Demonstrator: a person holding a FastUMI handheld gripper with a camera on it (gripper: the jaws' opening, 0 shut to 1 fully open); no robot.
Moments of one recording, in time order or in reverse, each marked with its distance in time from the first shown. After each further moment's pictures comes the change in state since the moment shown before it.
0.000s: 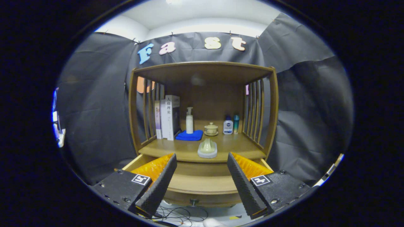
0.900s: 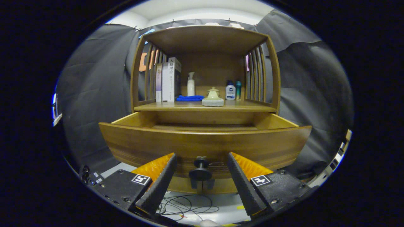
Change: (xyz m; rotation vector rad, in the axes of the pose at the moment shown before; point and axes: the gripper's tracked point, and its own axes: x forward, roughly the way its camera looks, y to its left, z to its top) arm 0.028 0.027 -0.169 0.018 0.170 -0.012
